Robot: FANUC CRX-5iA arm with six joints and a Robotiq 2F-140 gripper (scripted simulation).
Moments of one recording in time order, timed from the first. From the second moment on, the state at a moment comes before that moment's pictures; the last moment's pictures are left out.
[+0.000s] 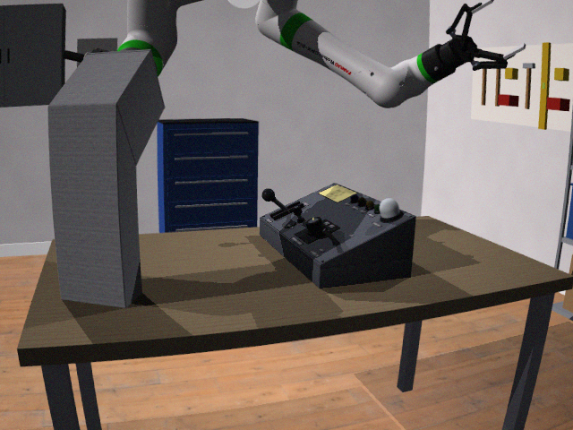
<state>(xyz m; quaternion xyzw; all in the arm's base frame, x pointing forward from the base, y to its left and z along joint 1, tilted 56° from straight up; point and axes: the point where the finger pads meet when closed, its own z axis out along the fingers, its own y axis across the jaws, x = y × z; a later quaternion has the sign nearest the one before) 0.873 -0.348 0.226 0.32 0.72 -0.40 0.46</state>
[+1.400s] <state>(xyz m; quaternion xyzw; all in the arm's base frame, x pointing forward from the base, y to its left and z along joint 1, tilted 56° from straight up) 0.482 -0.238 -0.024 0.74 0.66 -0.09 0.04</state>
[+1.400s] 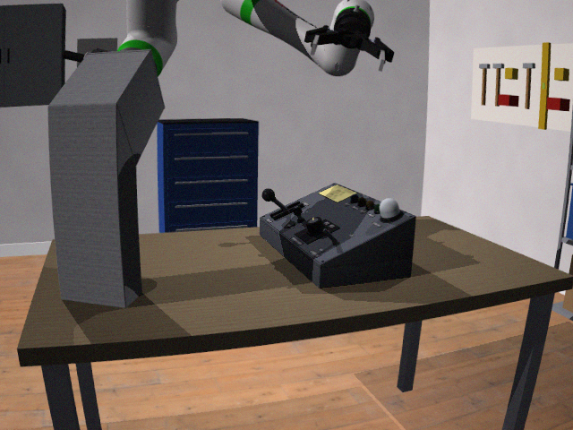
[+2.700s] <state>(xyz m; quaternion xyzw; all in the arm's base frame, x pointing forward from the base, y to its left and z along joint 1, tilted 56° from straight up) 0.347 0.148 -0.002 0.86 0.31 0.27 -0.31</state>
